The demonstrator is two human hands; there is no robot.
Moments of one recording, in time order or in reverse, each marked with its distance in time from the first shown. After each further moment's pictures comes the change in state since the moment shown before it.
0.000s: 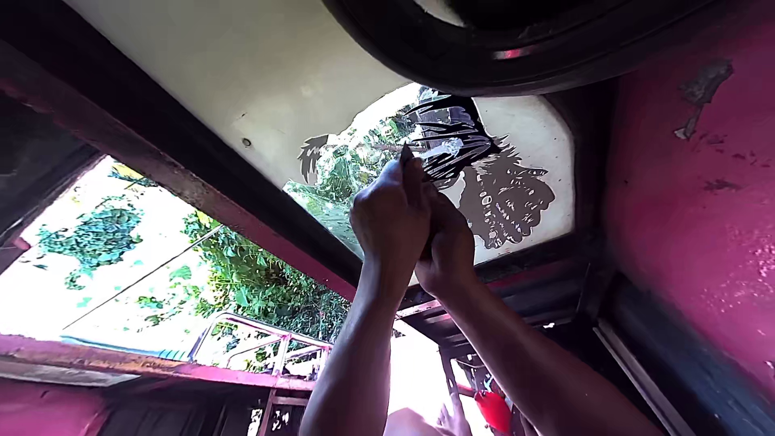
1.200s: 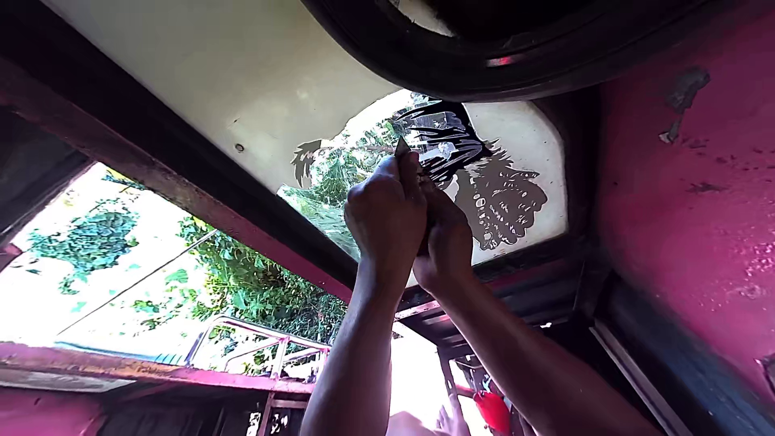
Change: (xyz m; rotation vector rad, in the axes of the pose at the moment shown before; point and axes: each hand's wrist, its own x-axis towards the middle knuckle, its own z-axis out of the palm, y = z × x) left_hand 0.009 0.010 -0.003 0.042 -0.020 -0.049; right_hand 0.003 -0.009 0.007 -0.070 0.077 -0.019
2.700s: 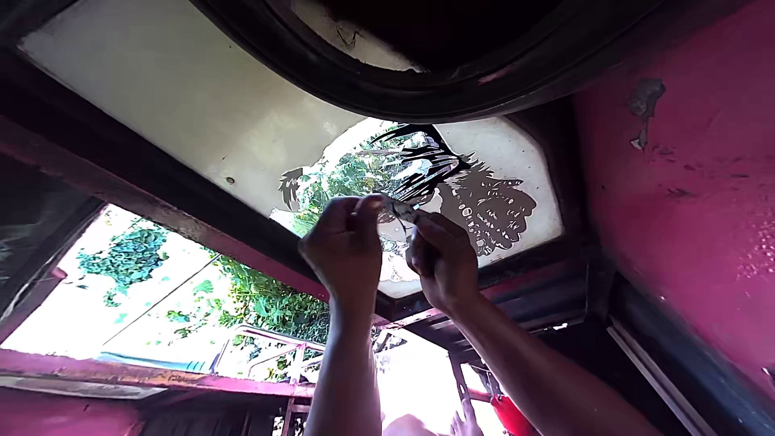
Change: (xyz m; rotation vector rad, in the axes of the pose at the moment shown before) left_hand -0.016 -0.032 -0.008 -0.333 0.193 0.129; right_hand 0.003 0.007 -0.037 0.155 -0.242 -0.085
